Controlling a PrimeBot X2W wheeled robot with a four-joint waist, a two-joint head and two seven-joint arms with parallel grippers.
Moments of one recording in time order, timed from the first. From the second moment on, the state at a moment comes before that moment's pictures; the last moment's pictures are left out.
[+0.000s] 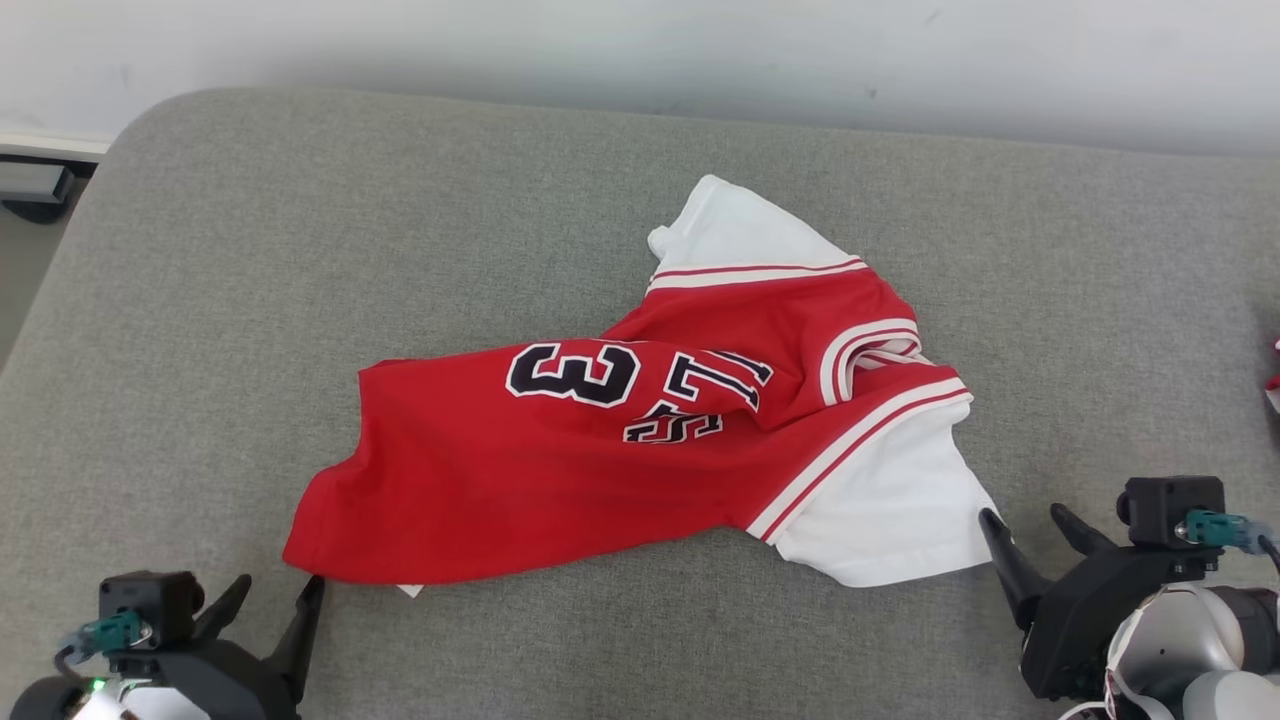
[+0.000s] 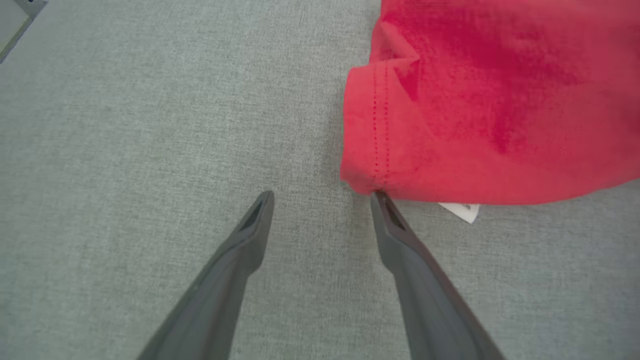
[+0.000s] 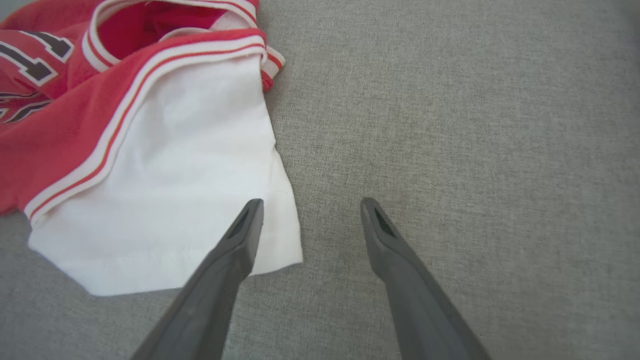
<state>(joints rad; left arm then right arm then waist) -0.14 0.46 -0.41 0.21 -0.56 0.07 0.13 -0.03 -0.05 -0.17 -0.02 0.22 0.13 0.49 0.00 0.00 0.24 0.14</state>
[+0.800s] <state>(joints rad) -0.26 0.43 -0.49 0.34 -0.54 -0.05 0.10 -0.07 -0.05 -0.11 0.04 0.21 0.13 0.49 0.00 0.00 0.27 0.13</state>
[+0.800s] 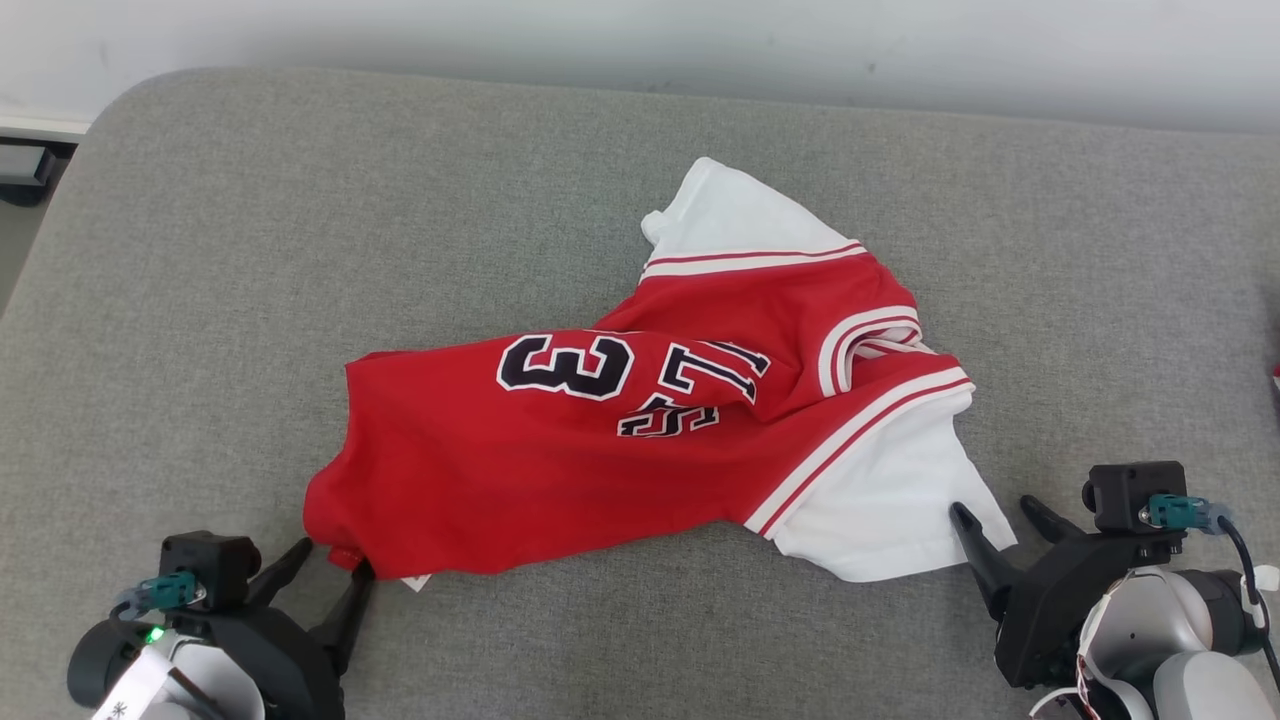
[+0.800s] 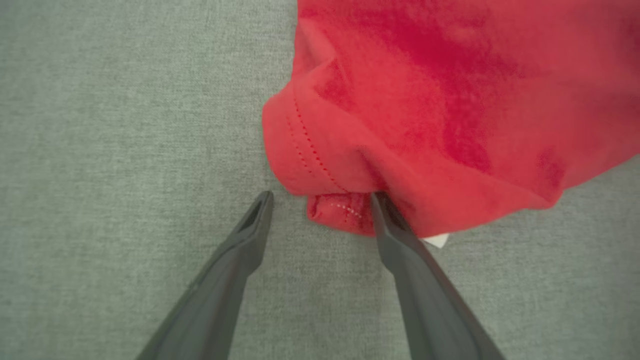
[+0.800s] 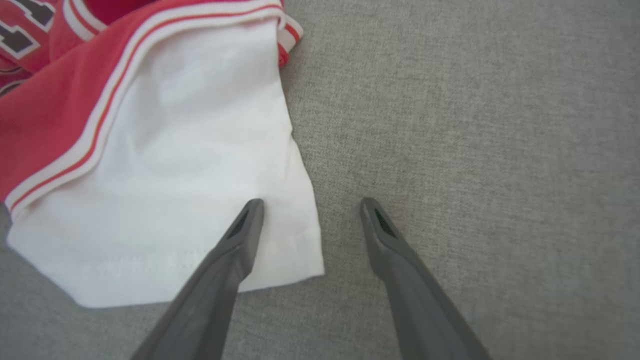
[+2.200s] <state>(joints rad) -0.24 0.48 -0.34 -0.07 -0.64 0.08 0.01 -0.16 -0.05 -0.17 -0.18 0.62 0.13 0.34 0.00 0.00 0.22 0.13</state>
